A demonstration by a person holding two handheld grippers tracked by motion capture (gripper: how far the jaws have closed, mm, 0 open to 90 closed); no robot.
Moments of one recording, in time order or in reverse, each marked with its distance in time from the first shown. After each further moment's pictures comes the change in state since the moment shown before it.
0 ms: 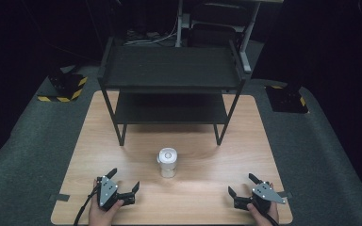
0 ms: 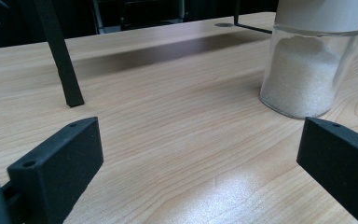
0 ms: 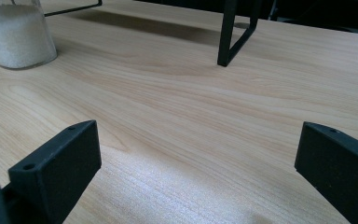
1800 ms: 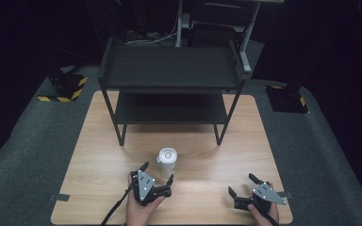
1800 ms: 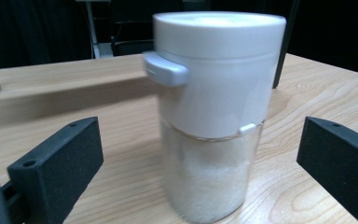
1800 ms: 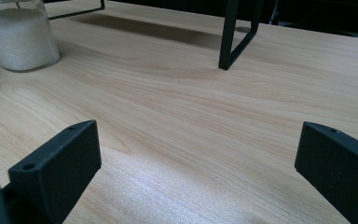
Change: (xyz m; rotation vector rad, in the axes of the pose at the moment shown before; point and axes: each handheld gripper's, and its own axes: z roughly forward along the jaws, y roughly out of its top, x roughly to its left) left arm -0.103 0.032 0.064 -0.065 0.030 -0.056; right arm 0.000 -0.003 -0.001 -0.018 0.004 0.001
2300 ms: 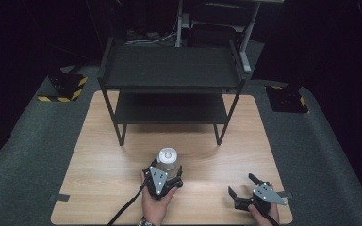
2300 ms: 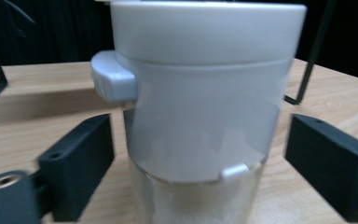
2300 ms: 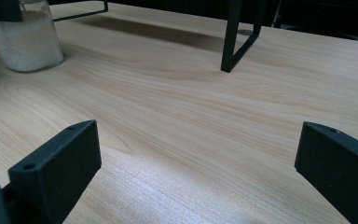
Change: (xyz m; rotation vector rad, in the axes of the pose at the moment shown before) left arm -0.042 -0.005 0.032 -0.036 0.135 -0.030; right arm -0.002 -0.002 -0.001 -0.010 0.012 -0.009
